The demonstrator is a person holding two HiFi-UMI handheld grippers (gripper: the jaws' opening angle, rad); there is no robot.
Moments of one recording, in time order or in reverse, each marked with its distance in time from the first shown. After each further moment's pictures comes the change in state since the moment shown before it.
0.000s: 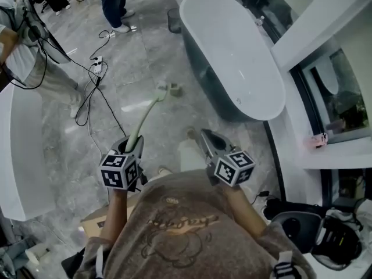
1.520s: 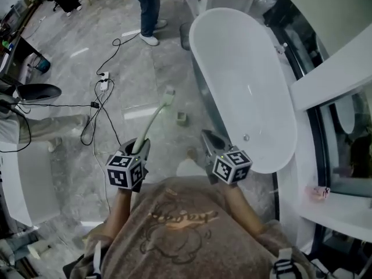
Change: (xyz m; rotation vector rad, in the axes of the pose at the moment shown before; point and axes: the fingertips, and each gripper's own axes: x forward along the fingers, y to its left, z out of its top) left arm 0.233 0.057 0.191 -0.051 0.039 0.054; right arm 0.223 -0.189 0.164 0.021 0.058 0.066
